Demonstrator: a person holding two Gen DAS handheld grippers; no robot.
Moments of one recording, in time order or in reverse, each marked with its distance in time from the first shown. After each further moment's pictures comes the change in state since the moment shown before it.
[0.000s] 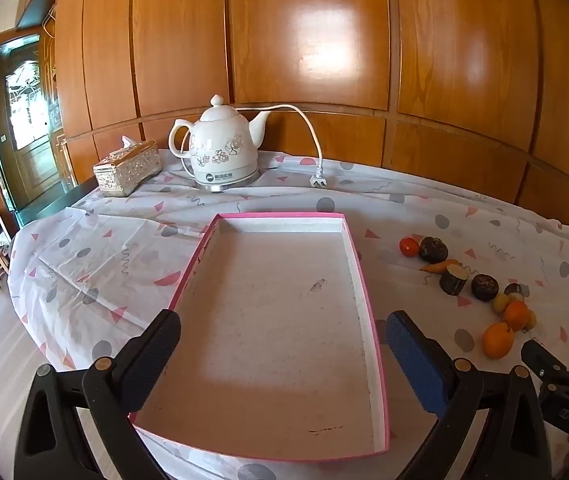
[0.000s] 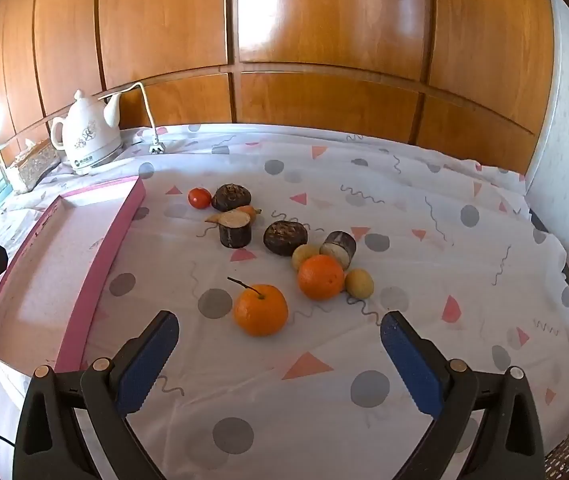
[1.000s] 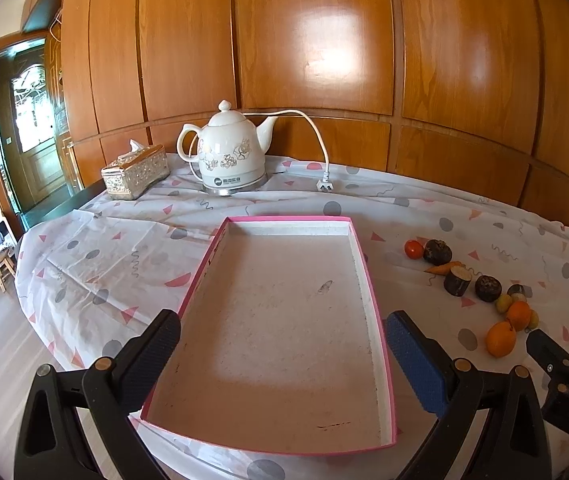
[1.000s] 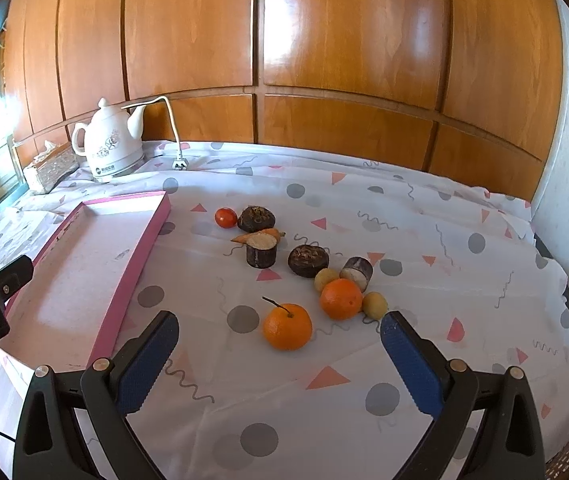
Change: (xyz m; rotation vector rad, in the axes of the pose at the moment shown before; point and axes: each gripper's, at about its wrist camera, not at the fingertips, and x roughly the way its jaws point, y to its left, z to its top) left arm -0.011 0.010 -0.001 0.001 -0.022 0.020; right arm -0.021 0.020 0.006 -0.071 -0.080 0.026
